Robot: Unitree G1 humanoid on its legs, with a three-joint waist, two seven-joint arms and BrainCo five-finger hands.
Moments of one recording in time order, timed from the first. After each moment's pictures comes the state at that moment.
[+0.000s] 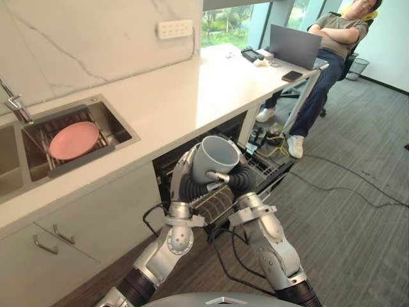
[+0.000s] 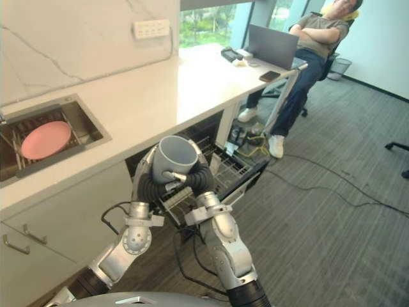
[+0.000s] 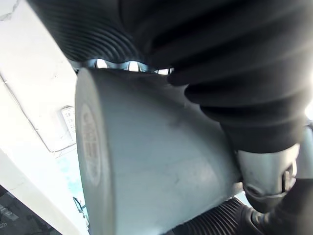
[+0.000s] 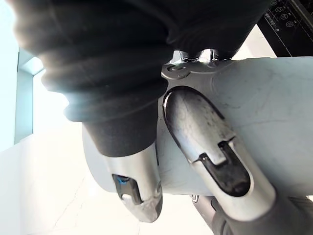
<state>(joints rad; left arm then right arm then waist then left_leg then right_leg) -0.08 0.08 -0.59 0.09 0.52 -0.22 0.69 0.04 -0.14 0.31 -0.30 0.51 -0.07 0.04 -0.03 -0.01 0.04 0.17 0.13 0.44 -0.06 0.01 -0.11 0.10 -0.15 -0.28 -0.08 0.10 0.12</state>
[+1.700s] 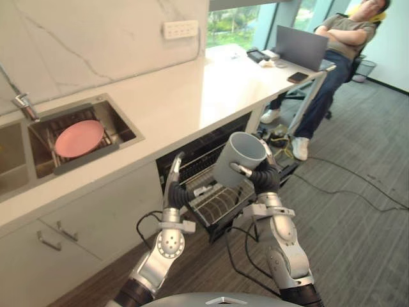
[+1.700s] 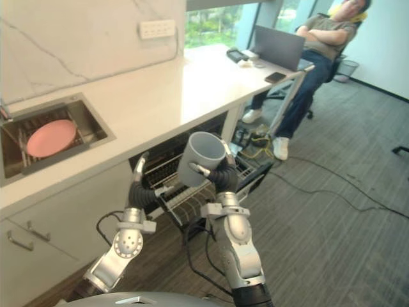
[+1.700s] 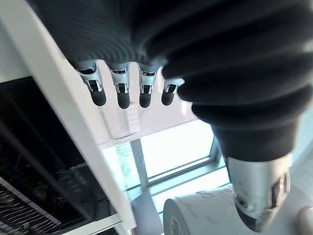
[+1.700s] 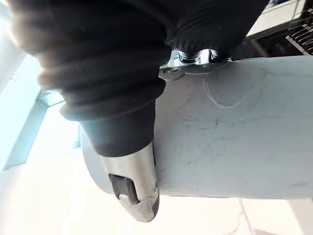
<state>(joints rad) 0.10 0.06 -0.47 0.14 0.26 -0.23 0.45 0.07 -0.12 0.10 -0.20 0.37 -0.13 -0.12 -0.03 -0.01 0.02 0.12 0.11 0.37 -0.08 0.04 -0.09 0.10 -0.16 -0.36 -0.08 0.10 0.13</state>
